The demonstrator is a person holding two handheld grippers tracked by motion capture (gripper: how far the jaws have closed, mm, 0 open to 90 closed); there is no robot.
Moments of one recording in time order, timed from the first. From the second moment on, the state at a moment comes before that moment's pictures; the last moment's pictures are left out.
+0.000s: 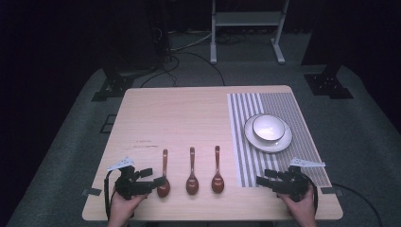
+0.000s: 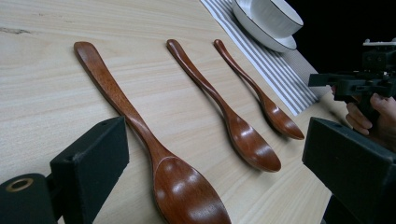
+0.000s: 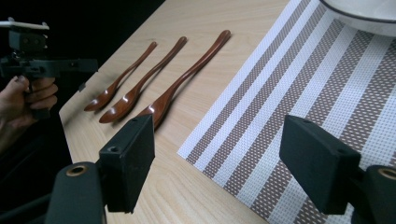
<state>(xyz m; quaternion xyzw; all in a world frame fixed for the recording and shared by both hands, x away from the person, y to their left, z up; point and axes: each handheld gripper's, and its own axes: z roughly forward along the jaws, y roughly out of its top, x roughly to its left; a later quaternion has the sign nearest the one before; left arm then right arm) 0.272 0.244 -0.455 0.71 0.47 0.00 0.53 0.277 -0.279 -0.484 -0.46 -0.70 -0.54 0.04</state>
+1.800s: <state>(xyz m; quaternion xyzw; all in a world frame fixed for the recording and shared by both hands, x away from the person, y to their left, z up) 0.269 0.201 -0.445 0.74 0.43 -0.05 0.52 0.324 -0.219 -0.440 -0.41 -0.74 -0.53 0.04</state>
